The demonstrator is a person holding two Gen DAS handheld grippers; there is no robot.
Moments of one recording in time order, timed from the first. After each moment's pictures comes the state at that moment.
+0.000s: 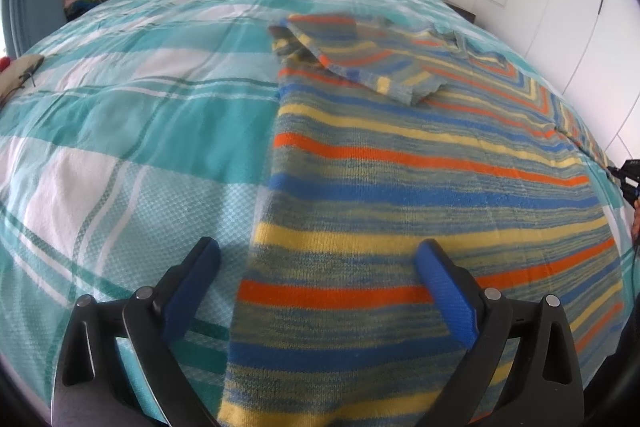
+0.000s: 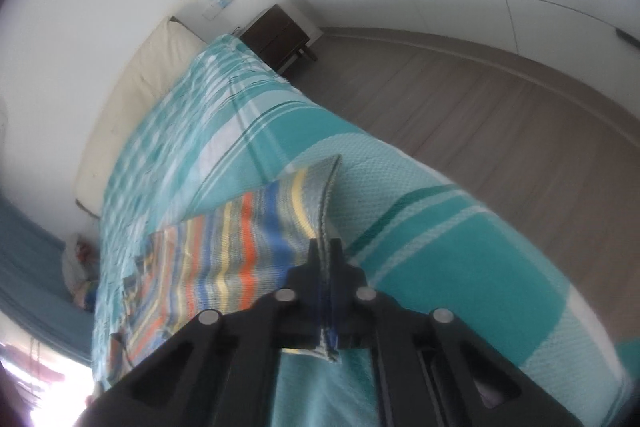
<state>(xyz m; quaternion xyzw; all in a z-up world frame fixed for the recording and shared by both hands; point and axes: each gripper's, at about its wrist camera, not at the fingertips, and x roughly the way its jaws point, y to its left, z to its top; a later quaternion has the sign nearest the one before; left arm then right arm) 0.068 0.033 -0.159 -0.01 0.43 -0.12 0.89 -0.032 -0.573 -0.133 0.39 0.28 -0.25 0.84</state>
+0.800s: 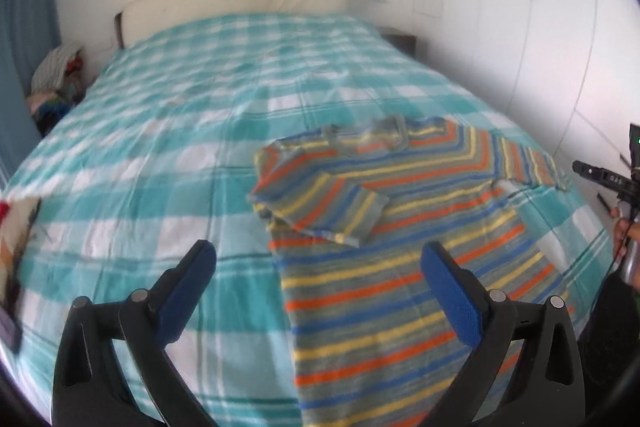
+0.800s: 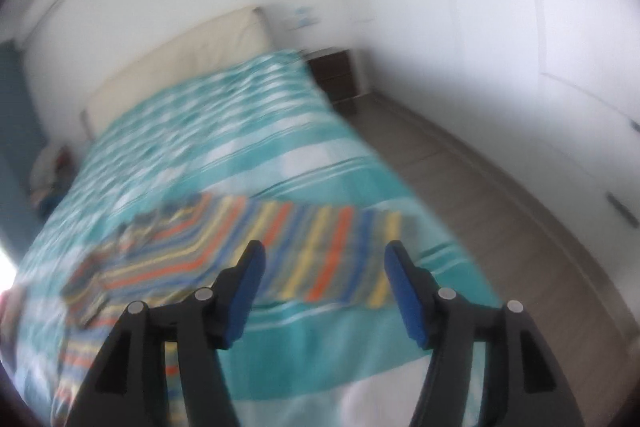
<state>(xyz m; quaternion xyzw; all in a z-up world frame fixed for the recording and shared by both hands) 0.091 0.011 -0.009 0.12 0.34 -0.22 0.91 -0.057 -0.422 -0.043 0.18 0.28 -0.13 0.93</state>
